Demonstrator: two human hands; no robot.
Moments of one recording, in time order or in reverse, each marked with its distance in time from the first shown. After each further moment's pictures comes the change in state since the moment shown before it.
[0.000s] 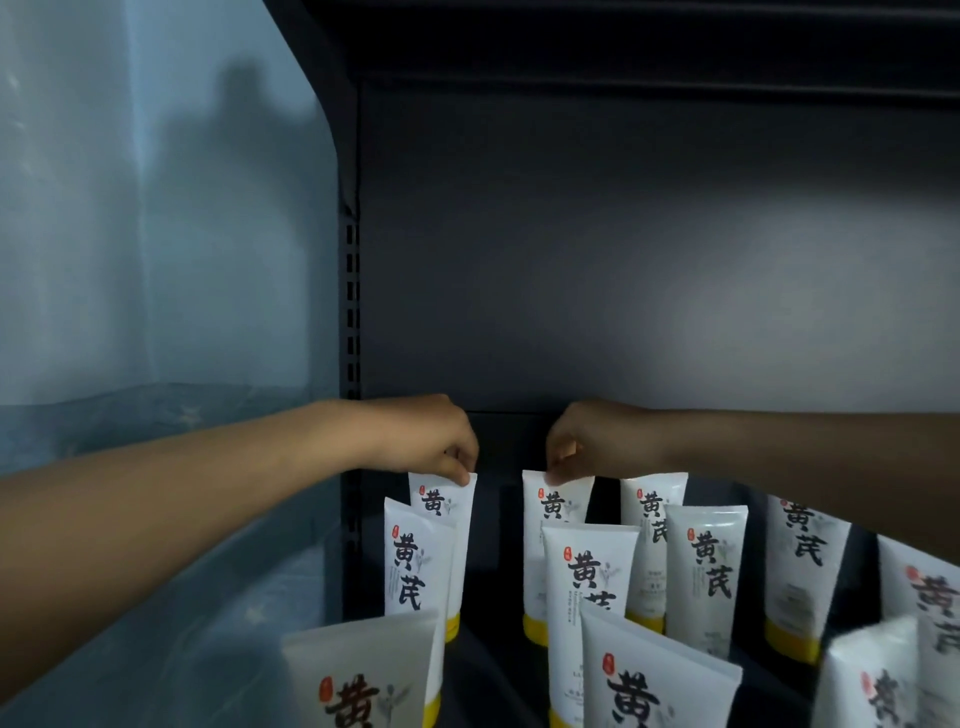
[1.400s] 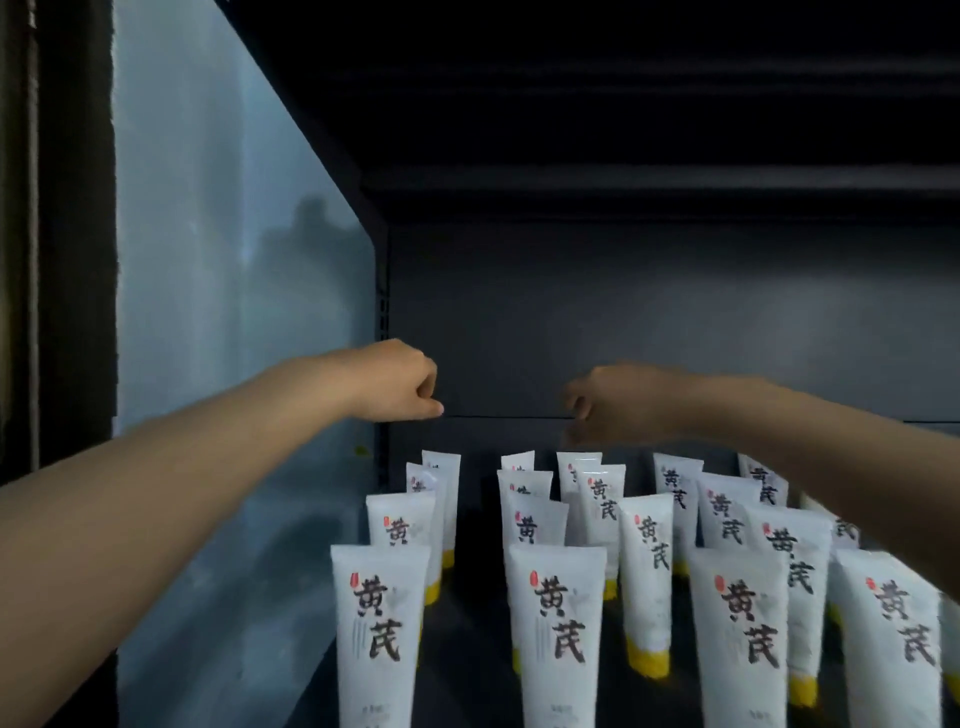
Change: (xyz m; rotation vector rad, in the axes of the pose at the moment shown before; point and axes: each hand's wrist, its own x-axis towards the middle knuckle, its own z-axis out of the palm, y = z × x) left_hand -0.150 0.105 -0.094 0.164 0.213 -0.346; right_hand -0.184 -0.092 -0.074 -0.281 0.177 0.155
